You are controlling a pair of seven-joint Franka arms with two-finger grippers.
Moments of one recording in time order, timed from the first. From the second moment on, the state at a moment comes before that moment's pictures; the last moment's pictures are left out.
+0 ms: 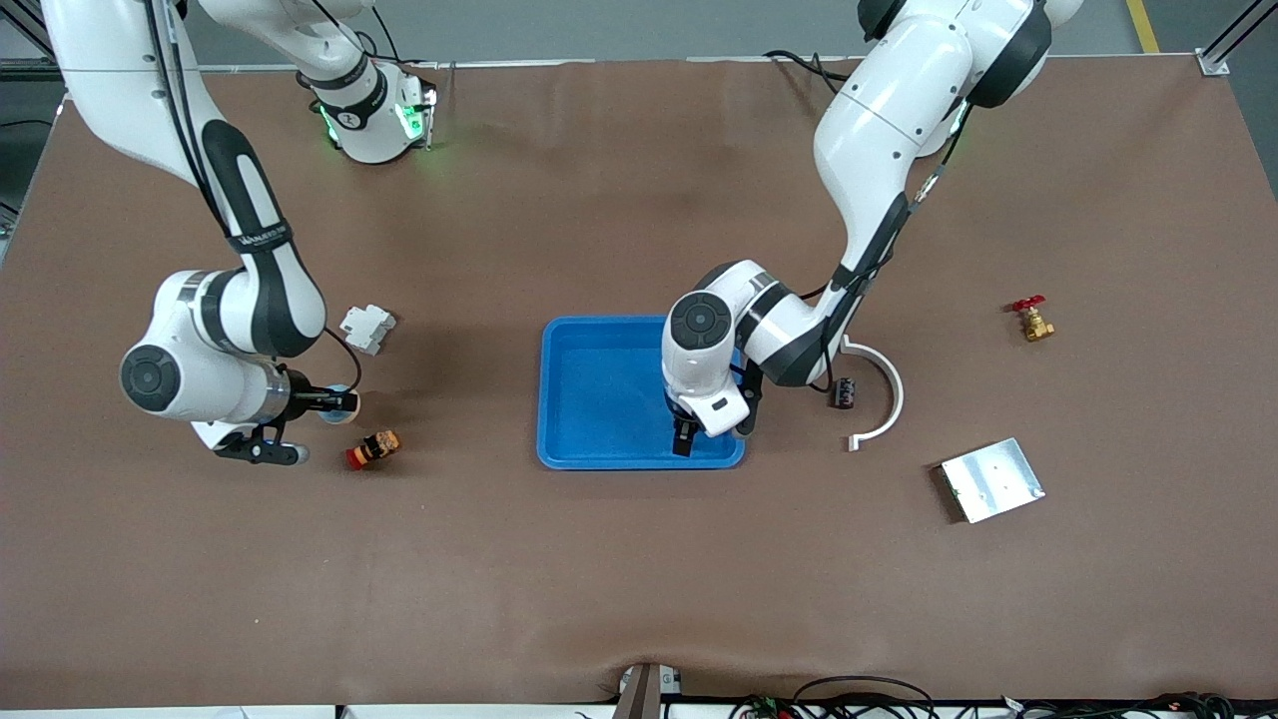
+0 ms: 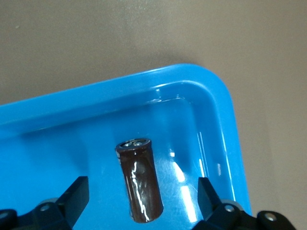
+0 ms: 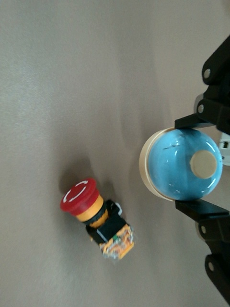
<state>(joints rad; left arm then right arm) -0.54 0.88 -0.17 -1.39 0.24 2.31 -2.15 0.15 0.48 -0.13 -1.92 0.15 2.21 0.05</state>
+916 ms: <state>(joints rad) -0.56 0.88 -0.17 -1.39 0.24 2.31 -2.08 0.15 0.53 -0.17 -1.95 0.12 2.29 0.05</state>
